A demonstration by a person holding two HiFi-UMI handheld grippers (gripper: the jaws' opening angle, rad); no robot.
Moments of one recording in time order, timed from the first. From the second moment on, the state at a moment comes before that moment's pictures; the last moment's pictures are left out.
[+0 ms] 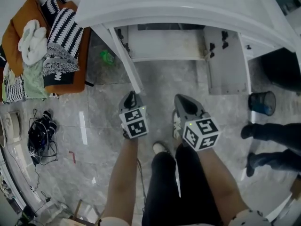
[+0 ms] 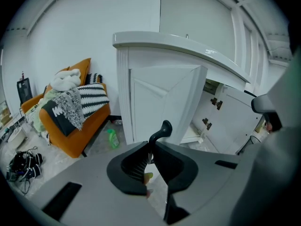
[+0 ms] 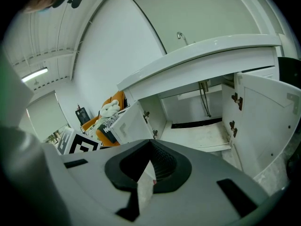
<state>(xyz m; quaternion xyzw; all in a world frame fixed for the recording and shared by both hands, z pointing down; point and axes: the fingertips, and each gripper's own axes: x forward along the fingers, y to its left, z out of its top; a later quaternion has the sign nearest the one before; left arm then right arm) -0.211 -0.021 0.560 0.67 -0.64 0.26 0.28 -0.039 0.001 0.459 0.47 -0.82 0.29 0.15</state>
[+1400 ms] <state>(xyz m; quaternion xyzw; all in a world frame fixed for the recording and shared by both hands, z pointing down) -0.306 -0.008 0.558 0.68 -0.64 0.22 0.29 -0.099 0.027 0.452 0.43 -0.84 0.29 0.15</state>
